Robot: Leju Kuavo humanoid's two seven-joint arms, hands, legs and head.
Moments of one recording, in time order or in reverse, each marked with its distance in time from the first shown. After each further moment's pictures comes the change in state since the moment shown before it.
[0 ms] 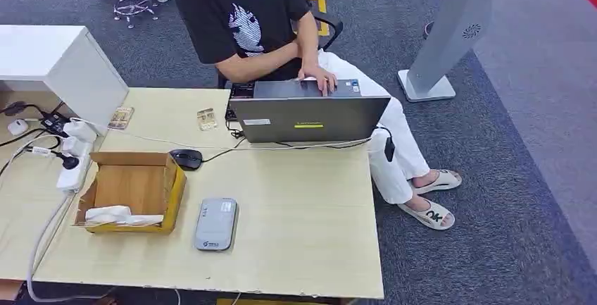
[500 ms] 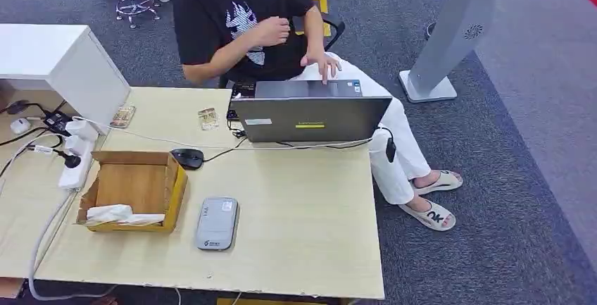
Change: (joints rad) left arm 0.152 -0.074 -0.132 -0.536 0.028 0.069 -0.003; right arm -0.001 0.027 -0.042 0.000 0.036 -0.010 0.042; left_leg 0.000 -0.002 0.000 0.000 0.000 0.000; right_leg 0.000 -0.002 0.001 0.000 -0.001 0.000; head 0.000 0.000
